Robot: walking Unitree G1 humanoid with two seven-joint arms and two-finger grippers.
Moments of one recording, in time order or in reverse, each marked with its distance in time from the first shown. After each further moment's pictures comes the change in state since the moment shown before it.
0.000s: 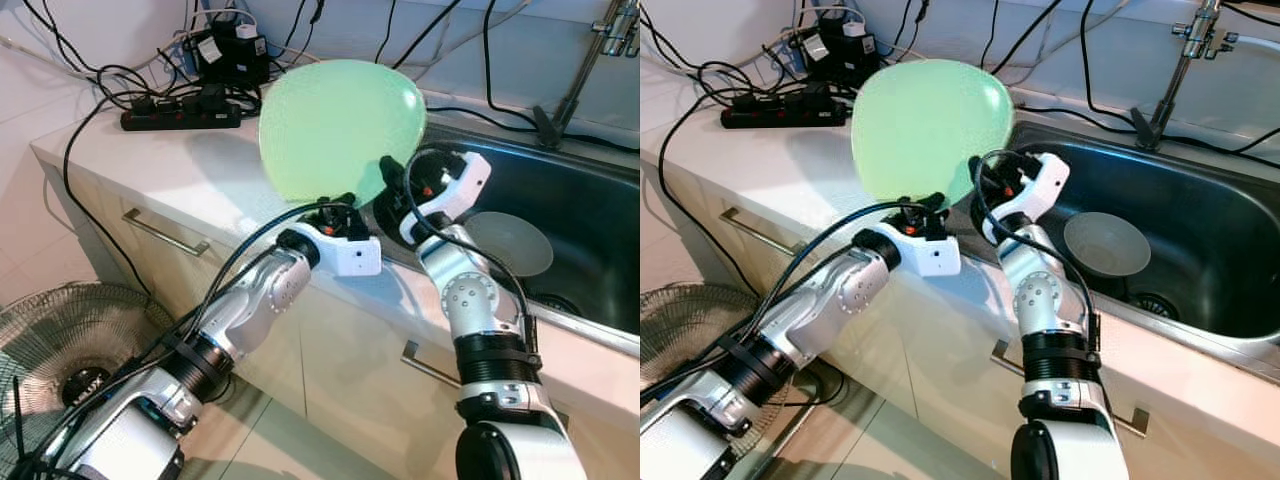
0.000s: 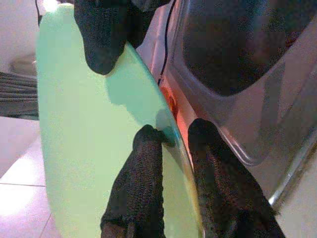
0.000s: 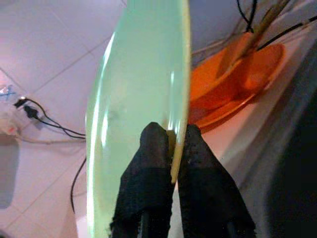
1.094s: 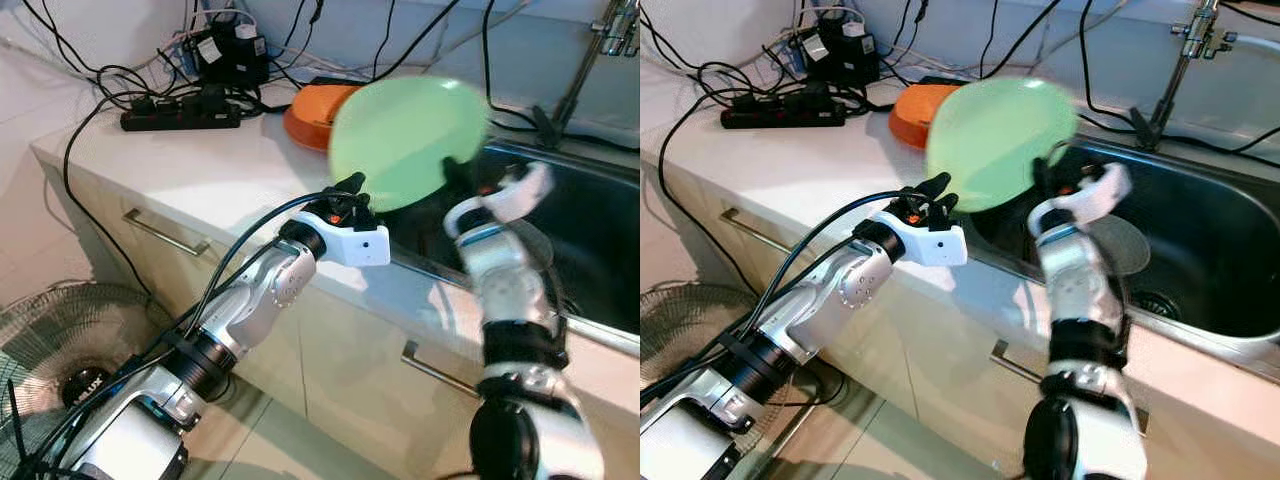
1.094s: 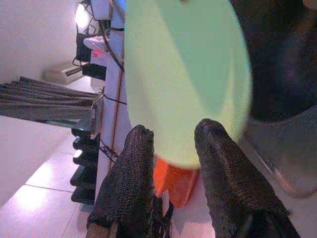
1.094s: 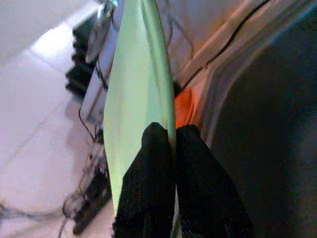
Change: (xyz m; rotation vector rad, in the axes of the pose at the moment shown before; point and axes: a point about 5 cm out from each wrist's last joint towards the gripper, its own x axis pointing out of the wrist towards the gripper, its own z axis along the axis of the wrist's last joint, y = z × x) left arm 0.001 0.016 0.010 -0.006 -0.059 0.104; right arm -0.011 -0.051 0.051 0.213 -0.218 -0.269
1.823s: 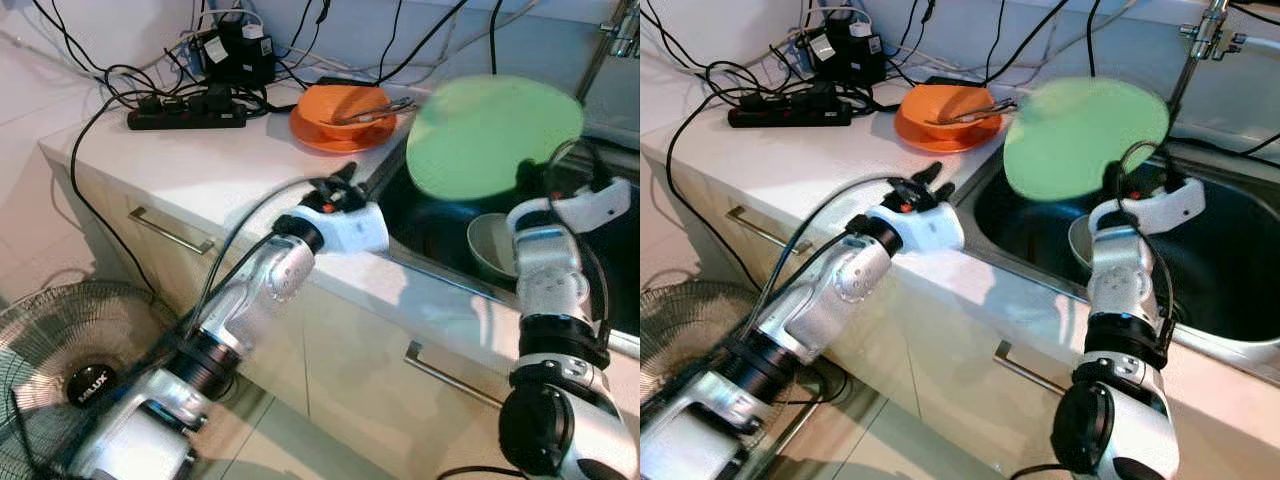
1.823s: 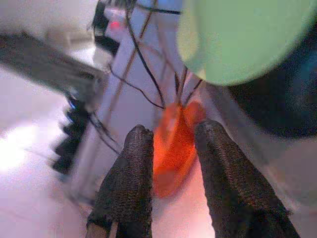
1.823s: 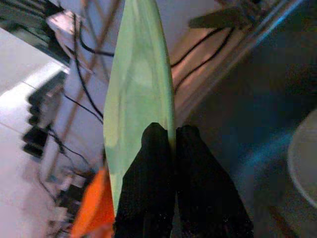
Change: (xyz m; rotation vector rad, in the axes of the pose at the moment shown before) left arm 0.001 0.005 -0.003 -0.348 0.041 0.097; right arm -0.005 -0.042 0.041 -0.022 -0.178 -0.200
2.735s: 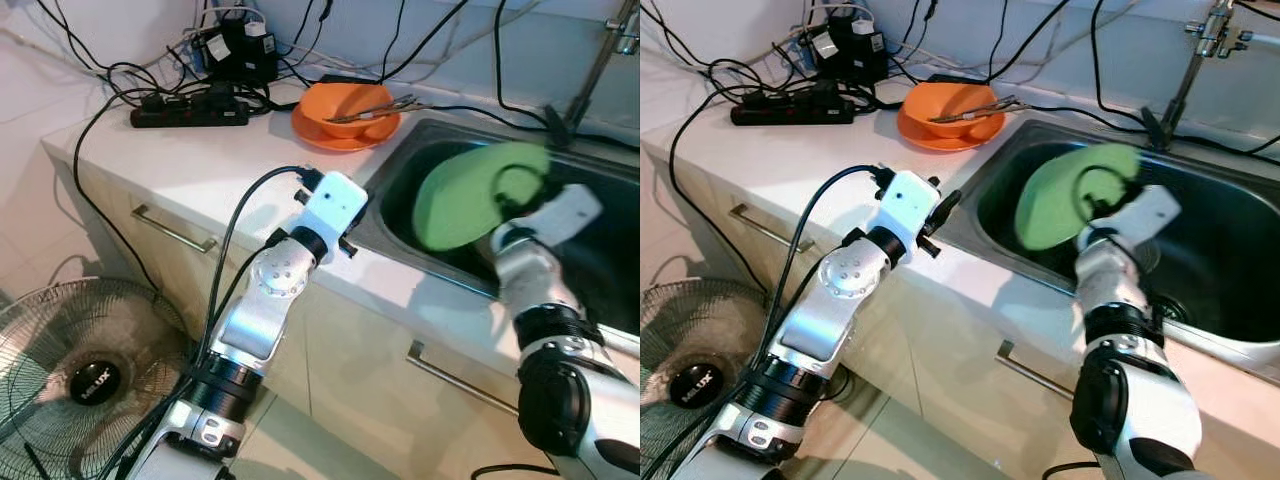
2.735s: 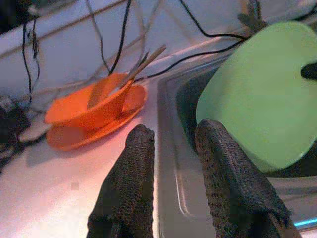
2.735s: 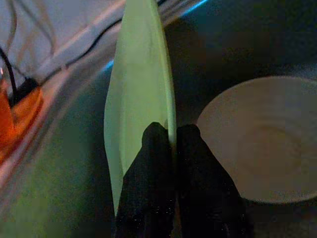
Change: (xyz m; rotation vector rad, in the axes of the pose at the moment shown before) left arm -0.006 -0.007 0.001 -0.677 0.072 -0.050; right arm 0.006 -0.025 -0.026 -0.397 0.130 -0.224
